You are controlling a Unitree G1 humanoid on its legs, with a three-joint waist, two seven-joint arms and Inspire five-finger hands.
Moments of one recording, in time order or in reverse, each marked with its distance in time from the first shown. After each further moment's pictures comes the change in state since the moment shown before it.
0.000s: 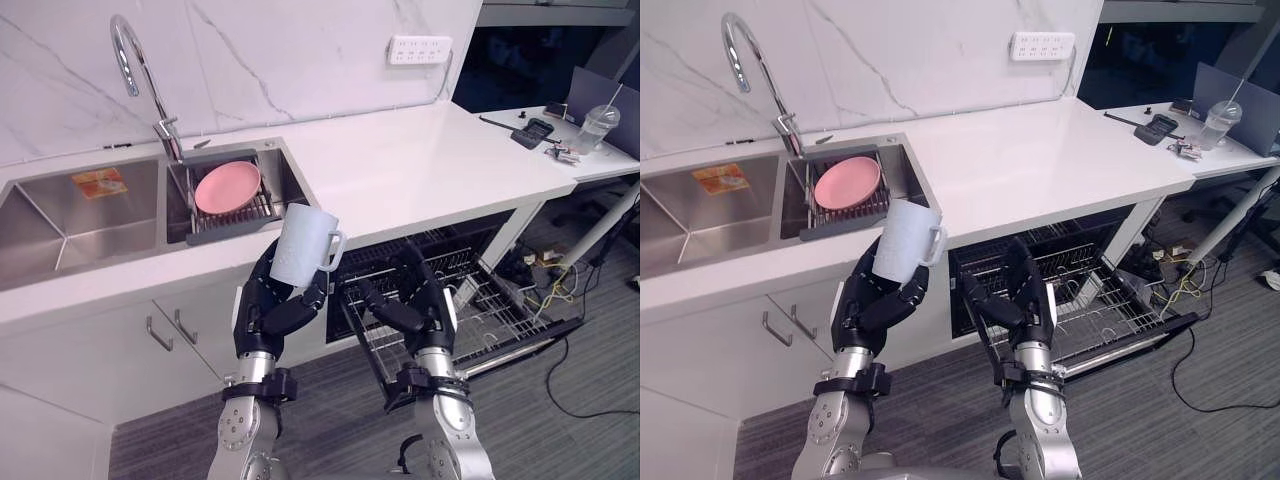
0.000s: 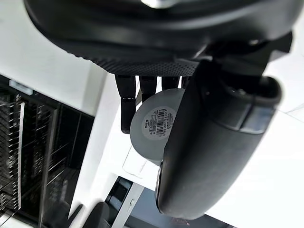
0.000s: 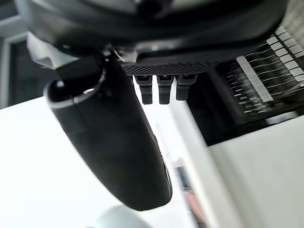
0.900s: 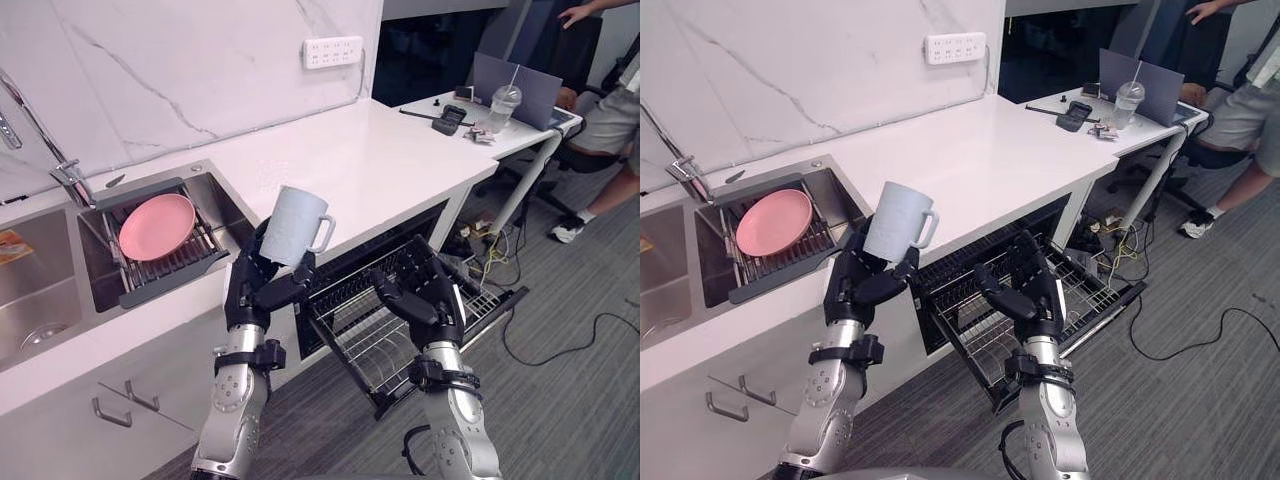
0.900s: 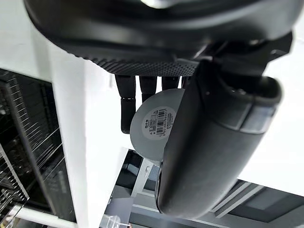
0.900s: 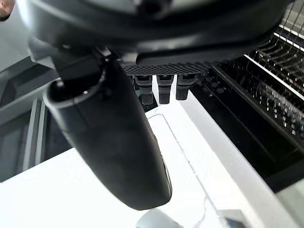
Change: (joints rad) left arm -0.218 0.104 0.081 0.140 0.024 0.000 0.087; right arm -0.018 -0.009 -0.031 0.051 0.234 0.006 0.131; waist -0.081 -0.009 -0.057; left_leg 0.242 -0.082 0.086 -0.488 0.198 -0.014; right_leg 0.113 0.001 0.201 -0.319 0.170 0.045
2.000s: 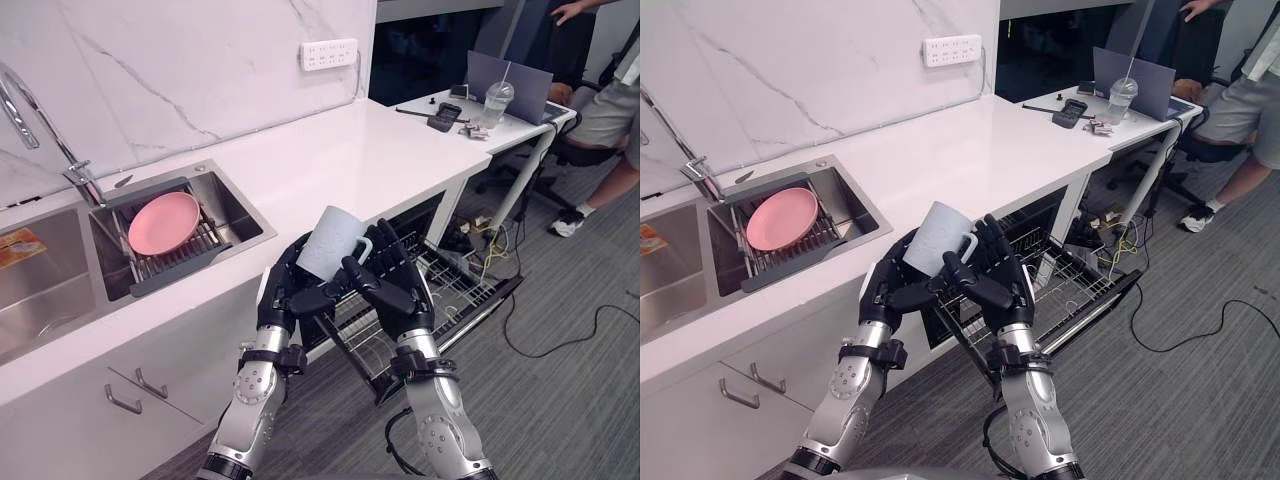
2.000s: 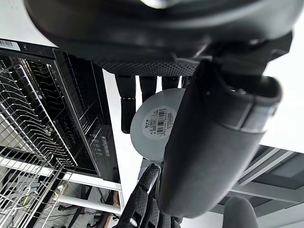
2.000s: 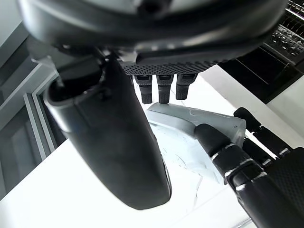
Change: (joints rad) left arm -0.056 0.015 -0.143 0.140 0.039 0.014 -0.047; right arm -0.091 -0.043 0.143 0.025 0.200 0.000 0.071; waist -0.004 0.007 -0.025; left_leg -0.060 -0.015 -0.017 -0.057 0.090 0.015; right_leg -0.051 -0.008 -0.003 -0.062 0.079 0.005
